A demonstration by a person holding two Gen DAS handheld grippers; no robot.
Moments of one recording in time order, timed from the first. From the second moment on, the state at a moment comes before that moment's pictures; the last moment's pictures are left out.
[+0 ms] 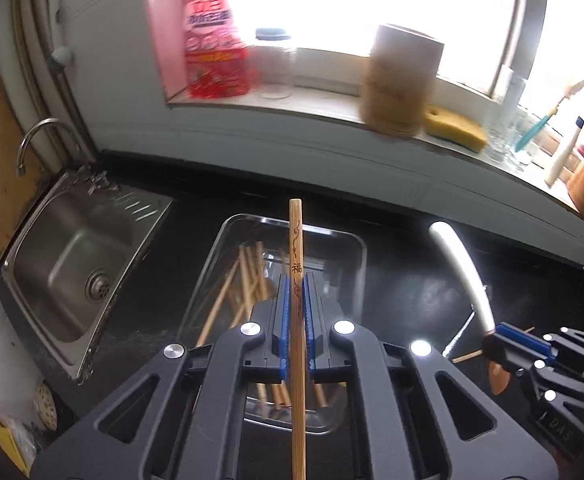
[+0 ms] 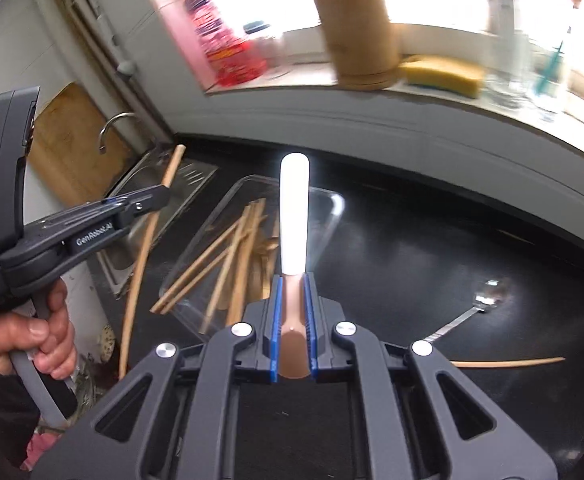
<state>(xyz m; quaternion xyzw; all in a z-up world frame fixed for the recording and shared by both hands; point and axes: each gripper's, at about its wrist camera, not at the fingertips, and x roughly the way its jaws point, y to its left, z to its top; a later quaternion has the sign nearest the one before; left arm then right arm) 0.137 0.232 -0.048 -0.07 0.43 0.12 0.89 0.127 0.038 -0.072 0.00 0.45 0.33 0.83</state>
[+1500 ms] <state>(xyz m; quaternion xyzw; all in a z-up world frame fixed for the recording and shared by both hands) 0.195 0.319 -0.090 -0.13 0.45 0.10 0.88 0.163 0.009 -0.131 0.06 0.53 0.27 0.80</state>
